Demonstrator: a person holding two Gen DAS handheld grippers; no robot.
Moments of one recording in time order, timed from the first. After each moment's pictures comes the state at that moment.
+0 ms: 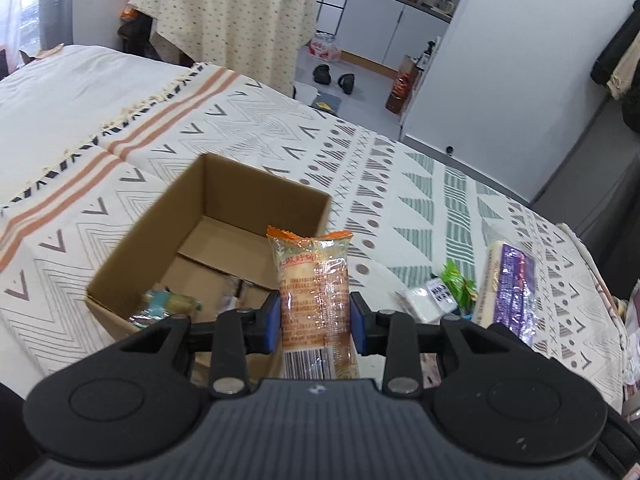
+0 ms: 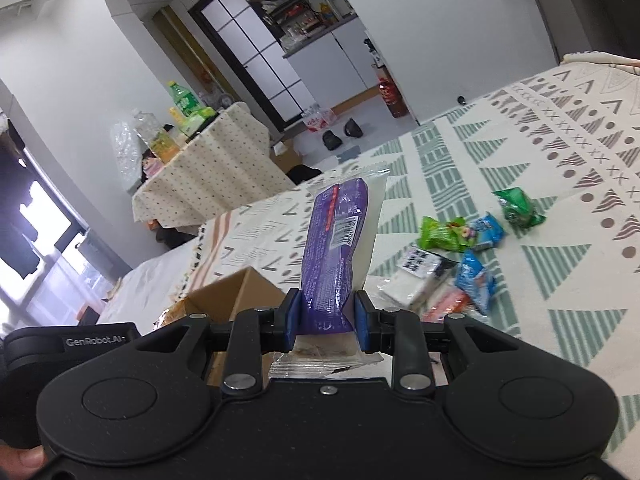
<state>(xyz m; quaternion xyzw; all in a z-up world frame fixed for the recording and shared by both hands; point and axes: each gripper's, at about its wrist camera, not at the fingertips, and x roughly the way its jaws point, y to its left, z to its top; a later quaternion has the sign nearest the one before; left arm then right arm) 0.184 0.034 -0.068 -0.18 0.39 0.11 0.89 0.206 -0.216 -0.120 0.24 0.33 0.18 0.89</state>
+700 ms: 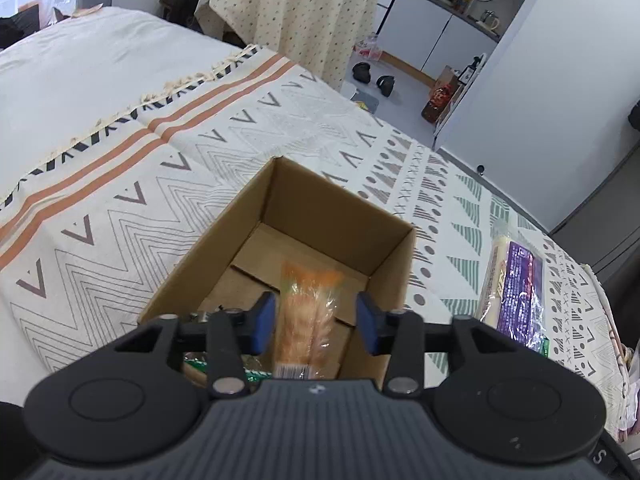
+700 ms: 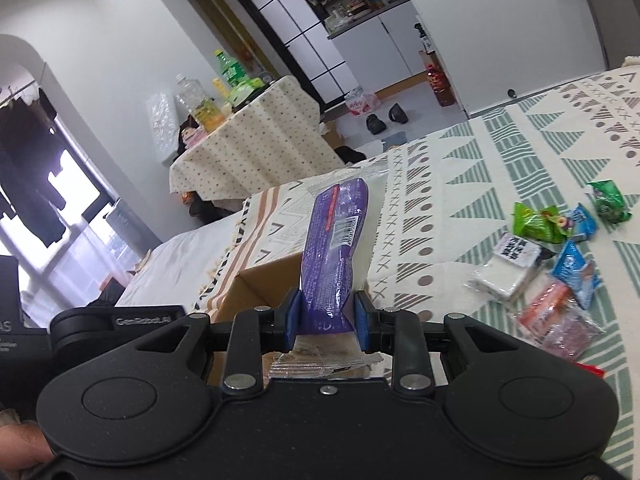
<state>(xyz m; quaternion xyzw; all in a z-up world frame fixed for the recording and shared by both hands) 0.197 0.109 -0.088 -0.24 0.40 0.15 0.87 0.217 -0.139 -0.115 0.22 0.34 0.24 0.88</state>
